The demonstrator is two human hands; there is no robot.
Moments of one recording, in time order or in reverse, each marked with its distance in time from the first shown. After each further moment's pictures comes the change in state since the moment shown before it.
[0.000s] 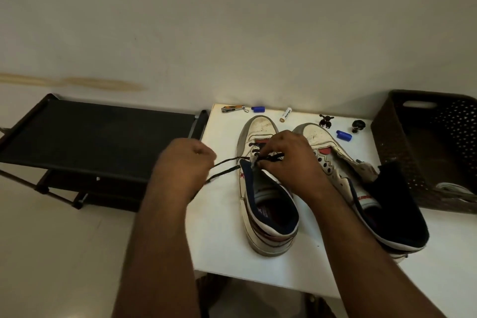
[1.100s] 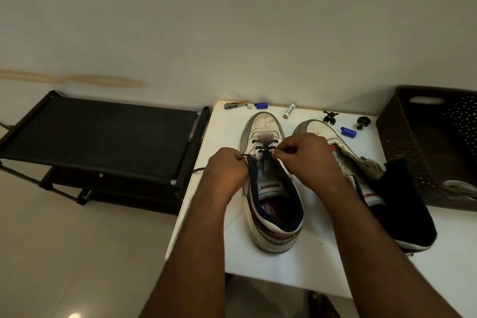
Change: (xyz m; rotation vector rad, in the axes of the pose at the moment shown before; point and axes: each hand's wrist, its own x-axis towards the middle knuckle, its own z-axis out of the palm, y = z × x) left_hand 0.012 -0.004 0.061 0.071 -0.231 -0.008; right_hand -0.002 0.004 -0.013 0.044 -0.026 0.199
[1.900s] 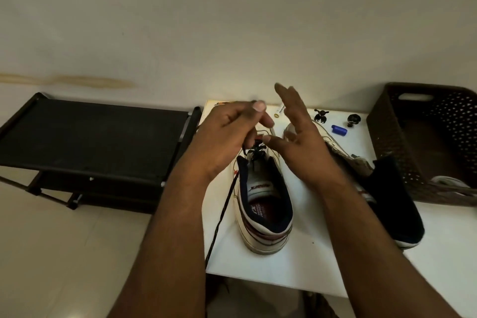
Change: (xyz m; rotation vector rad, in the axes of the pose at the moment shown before) left_hand -0.021 0.049 -0.031 -0.329 -0.081 0.594; right_hand -0.007 -0.010 -0.016 0.655 0.011 -0.159
